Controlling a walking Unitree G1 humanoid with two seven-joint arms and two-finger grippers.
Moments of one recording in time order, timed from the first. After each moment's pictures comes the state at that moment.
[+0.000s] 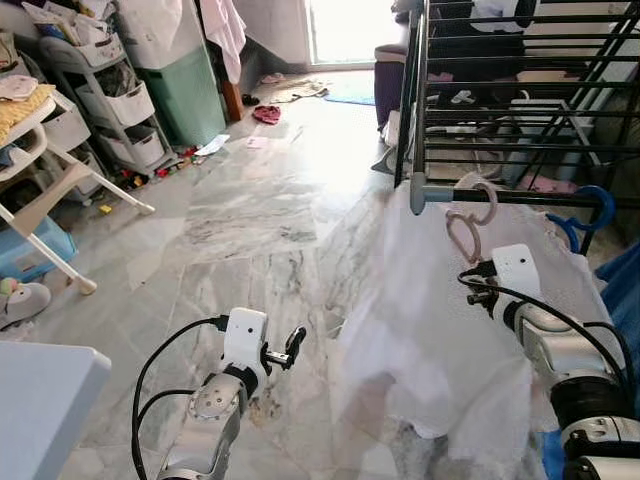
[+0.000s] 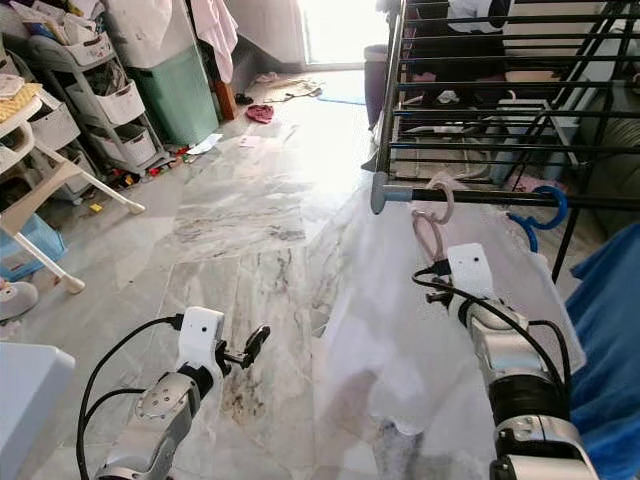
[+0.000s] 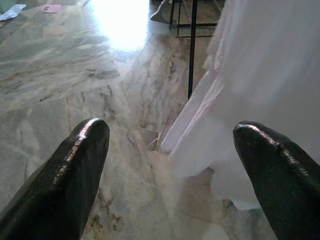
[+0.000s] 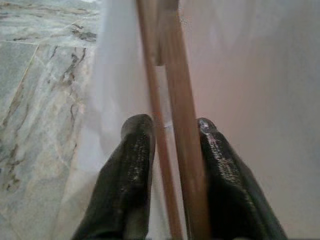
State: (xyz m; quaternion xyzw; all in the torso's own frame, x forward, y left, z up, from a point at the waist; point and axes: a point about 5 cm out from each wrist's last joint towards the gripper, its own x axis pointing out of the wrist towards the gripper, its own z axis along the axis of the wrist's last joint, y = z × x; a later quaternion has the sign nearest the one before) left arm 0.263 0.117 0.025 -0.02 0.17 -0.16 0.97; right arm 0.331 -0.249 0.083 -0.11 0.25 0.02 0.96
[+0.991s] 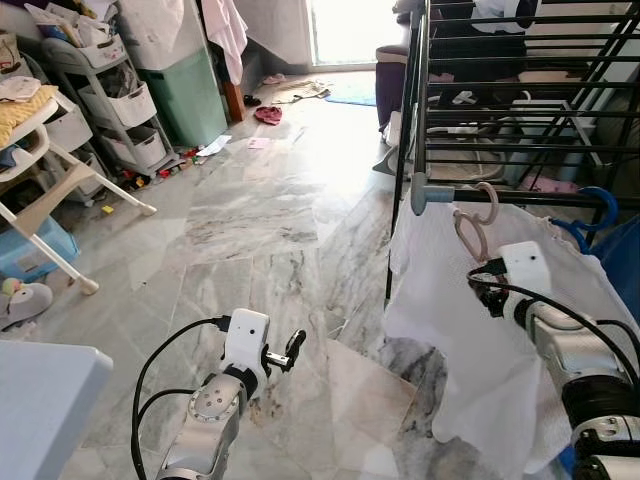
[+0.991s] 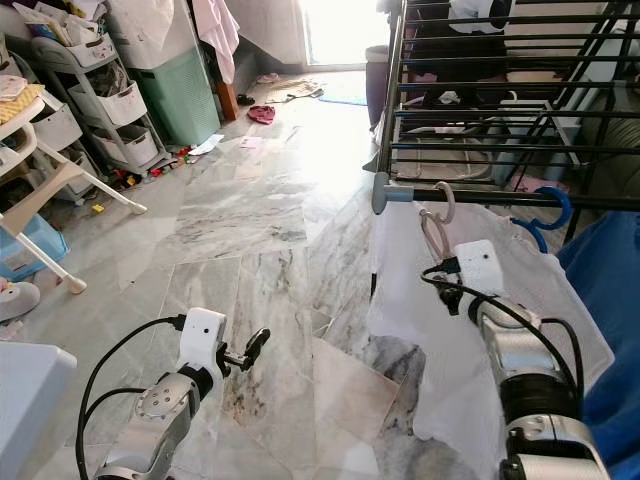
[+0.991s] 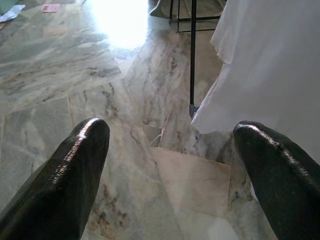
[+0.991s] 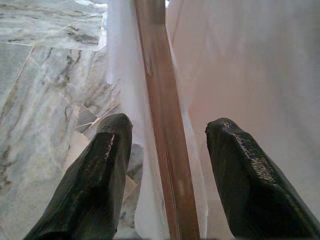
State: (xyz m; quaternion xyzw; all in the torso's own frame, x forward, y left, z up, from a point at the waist) left arm 0.262 0.118 0.023 0.00 0.18 -0.17 0.97; right arm 0.331 -0.259 0.089 -0.11 0.24 0.02 0.96
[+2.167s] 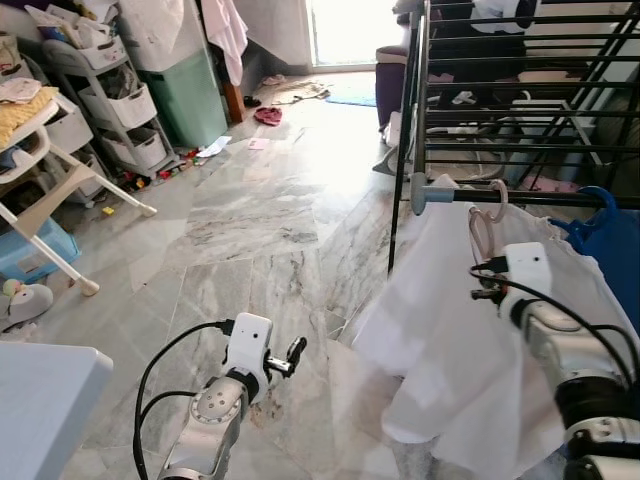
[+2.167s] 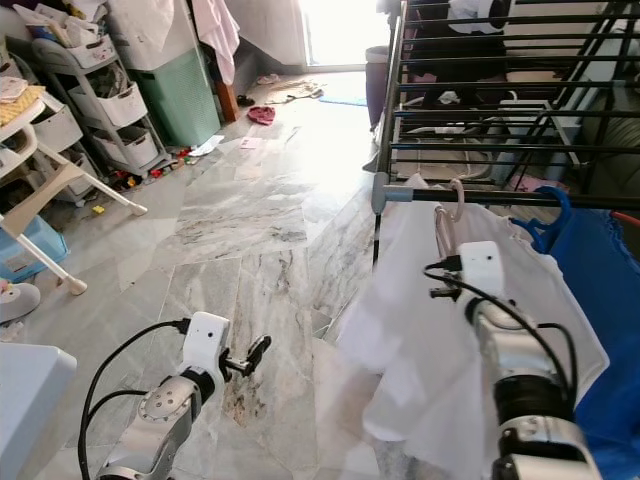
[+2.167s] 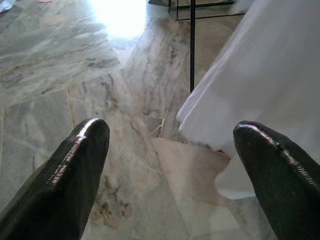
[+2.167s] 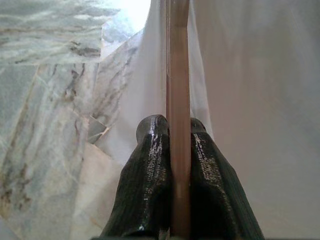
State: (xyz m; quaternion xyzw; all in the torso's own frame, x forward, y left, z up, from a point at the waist) left arm 0.260 0.116 0.017 0.01 0.20 -0.17 0.97; right arm 0.331 -0.249 0.086 -0.06 0.23 -0.01 0.97
